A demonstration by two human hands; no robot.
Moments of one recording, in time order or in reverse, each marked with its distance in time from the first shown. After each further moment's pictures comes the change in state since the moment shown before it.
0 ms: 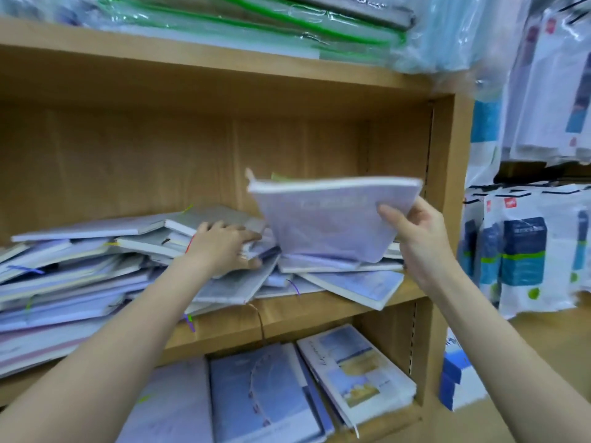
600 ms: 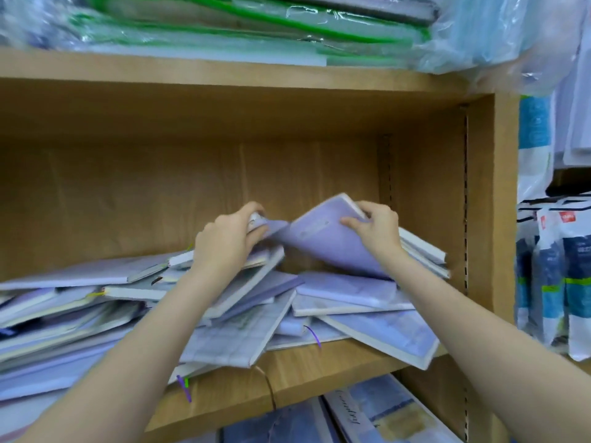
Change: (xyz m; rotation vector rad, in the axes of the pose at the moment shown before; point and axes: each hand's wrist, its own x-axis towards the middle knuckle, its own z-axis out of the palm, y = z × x) left_hand 0.046 -0.001 -0.021 -0.281 0.525 -0.168; right_hand 0.124 0.097 0.042 -0.641 0.100 -0.100
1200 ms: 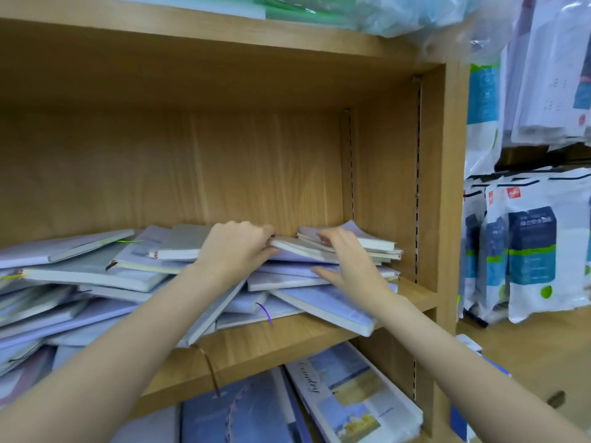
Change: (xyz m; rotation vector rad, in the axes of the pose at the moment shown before) left_hand -0.017 0.057 0.048 0.319 -0.157 0.388; right_hand -0.081 0.058 -0.027 -0.335 -0.280 -0.312
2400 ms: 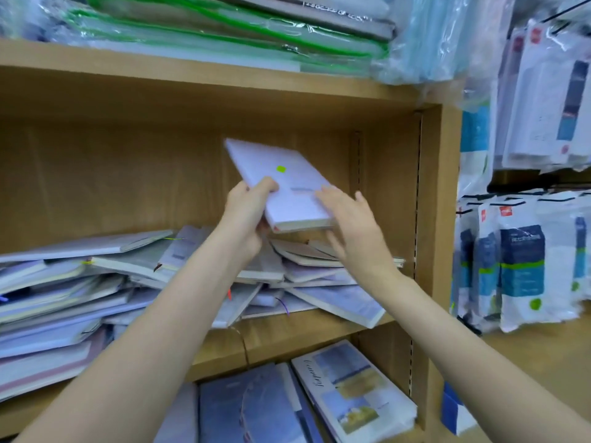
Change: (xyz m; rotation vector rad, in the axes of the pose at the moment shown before) left_hand -0.004 0.002 -0.098 -1.954 0.250 -0.802; right_hand 0.015 -0.090 -0.067 -0.089 0.208 -0.193
